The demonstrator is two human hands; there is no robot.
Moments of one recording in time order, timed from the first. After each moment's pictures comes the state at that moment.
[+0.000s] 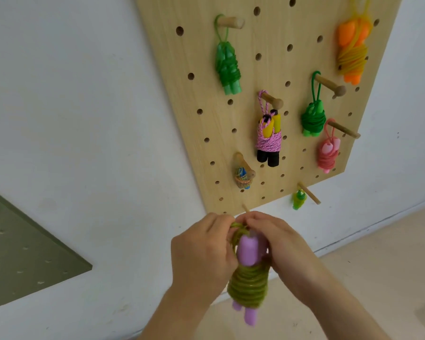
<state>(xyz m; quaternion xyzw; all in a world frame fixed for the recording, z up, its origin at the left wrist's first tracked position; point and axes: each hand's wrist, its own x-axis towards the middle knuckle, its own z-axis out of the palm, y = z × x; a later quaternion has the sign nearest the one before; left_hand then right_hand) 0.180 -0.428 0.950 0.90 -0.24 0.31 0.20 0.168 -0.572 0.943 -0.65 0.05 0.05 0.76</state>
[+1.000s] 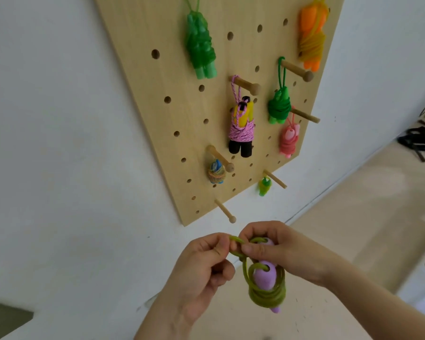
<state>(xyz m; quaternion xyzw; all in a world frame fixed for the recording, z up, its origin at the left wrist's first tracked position) 0.223 -0.400 0.916 0.58 -0.02 -0.33 0.74 0.189 -0.583 0.917 -0.71 -0.05 0.17 0.68</state>
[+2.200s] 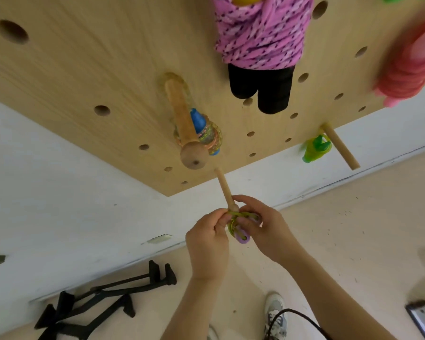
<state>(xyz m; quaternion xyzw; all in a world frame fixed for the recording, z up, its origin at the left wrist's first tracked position) 0.351 -0.522 0.672 0.90 0.08 0.07 0.41 0.362 -0.656 0.661 -0.74 0.03 0.14 0.66</state>
